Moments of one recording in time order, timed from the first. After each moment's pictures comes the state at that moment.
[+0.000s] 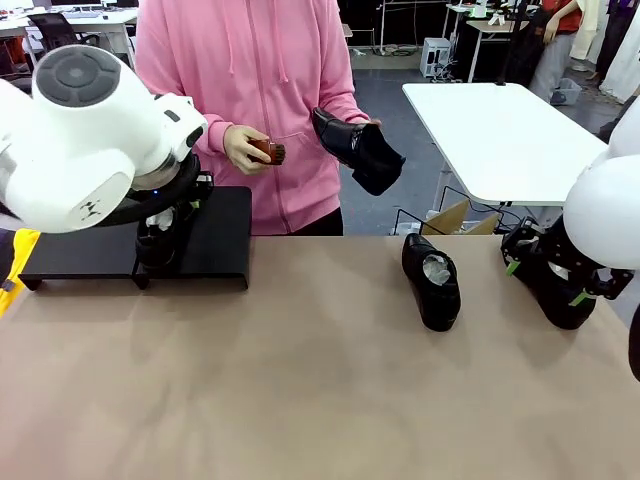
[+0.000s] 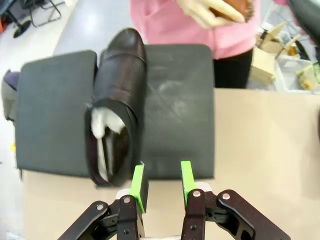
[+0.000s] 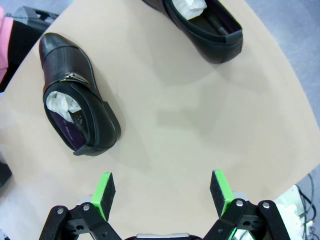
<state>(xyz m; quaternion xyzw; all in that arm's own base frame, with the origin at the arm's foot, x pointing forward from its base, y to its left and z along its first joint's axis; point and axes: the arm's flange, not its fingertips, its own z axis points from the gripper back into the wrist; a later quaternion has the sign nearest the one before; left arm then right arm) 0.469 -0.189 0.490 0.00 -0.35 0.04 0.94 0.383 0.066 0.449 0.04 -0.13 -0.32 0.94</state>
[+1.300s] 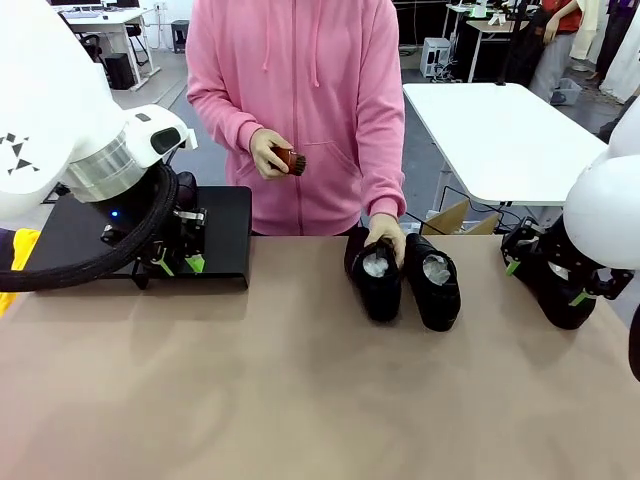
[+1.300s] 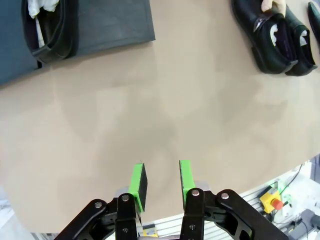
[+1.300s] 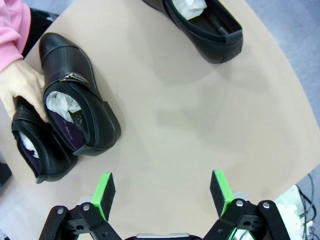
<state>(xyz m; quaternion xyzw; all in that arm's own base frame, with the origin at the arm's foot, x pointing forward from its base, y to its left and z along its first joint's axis) 0.369 -0.191 0.519 -0.10 -0.14 -0.05 0.98 0.383 0.066 0.449 0.04 -0.13 -0.32 0.94</state>
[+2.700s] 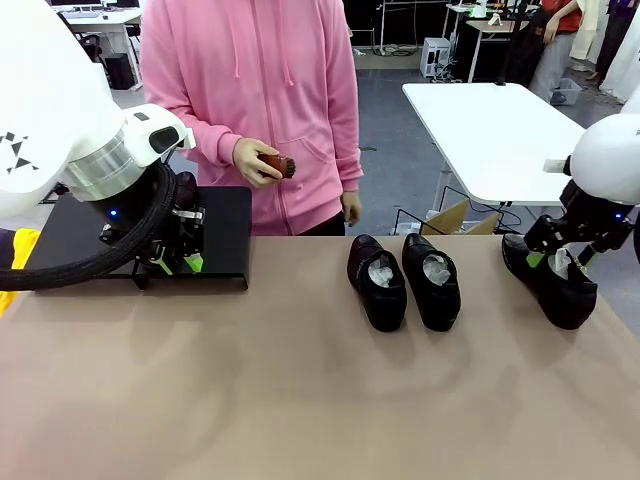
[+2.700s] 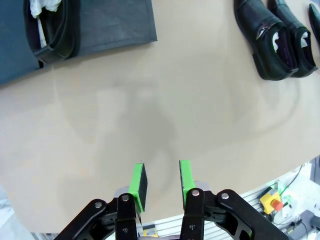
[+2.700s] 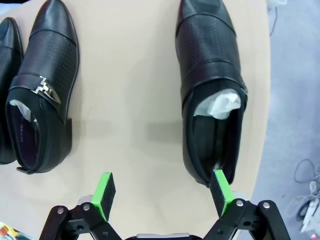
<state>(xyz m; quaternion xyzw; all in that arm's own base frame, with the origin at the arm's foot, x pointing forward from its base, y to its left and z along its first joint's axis) 0.371 -0.189 0.520 -0.10 -0.14 -0.04 0.98 0.500 -0.024 0.415 0.02 -0.08 0.00 1.00</state>
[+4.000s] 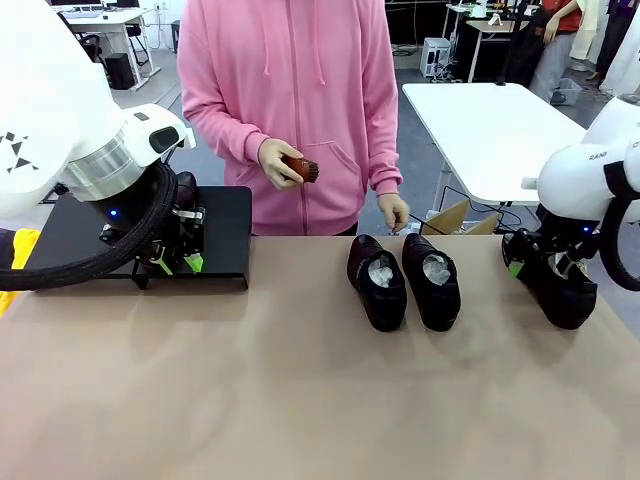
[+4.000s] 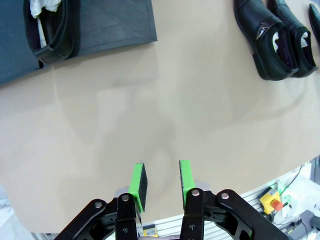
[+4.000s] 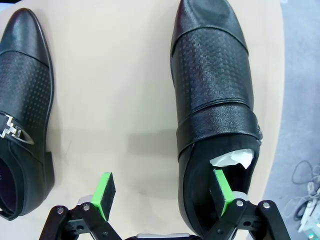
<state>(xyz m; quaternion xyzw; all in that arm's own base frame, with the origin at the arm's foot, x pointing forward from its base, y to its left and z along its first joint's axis) 0.371 -0.189 0.520 -0.10 -0.14 -0.04 0.98 0.540 -0.027 0.361 0.01 -0.07 0.00 1.00</state>
